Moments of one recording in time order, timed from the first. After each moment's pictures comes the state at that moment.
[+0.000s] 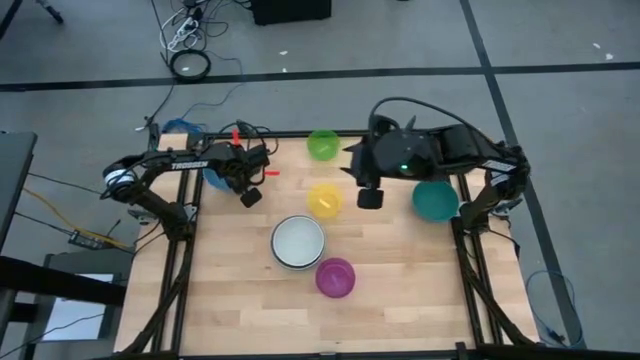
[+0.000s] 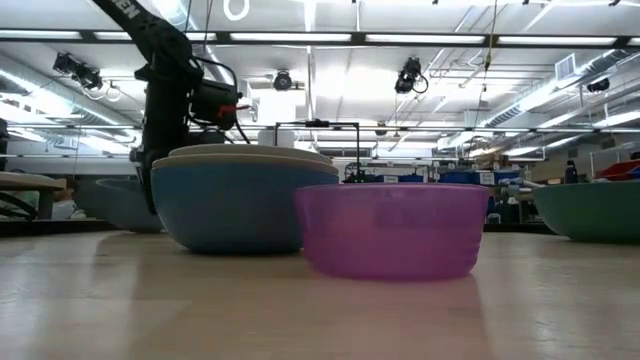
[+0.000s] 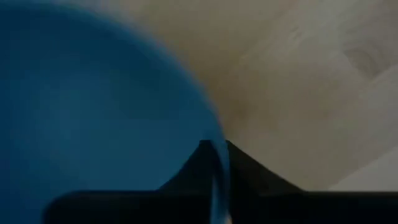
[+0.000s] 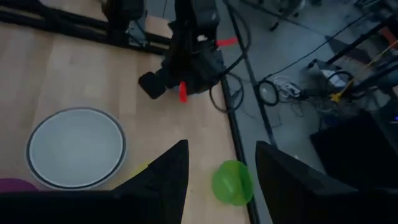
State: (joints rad) left arm 0.56 1.49 0.86 -0.91 -0.20 -0.15; right arm 0.15 1.71 2.29 -1.25 0.53 -0.16
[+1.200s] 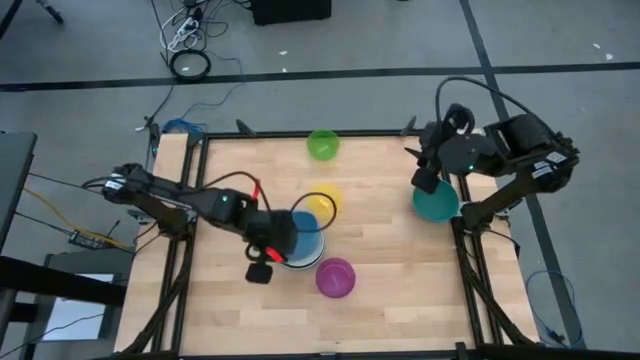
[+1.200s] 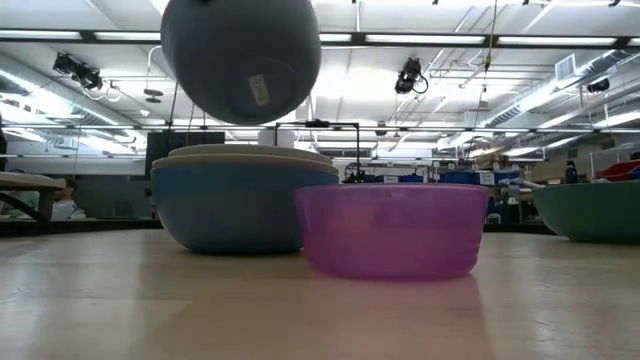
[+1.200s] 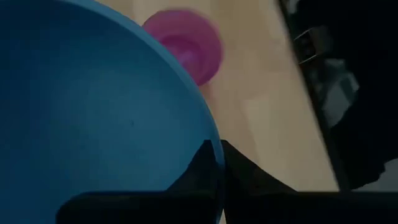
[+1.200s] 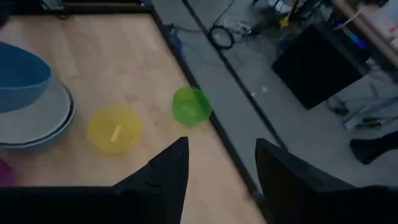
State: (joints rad) left arm -0.26 1.49 1.39 -0.90 0.14 -0.09; right arm 0.22 1.36 2.03 -1.57 0.77 0.30
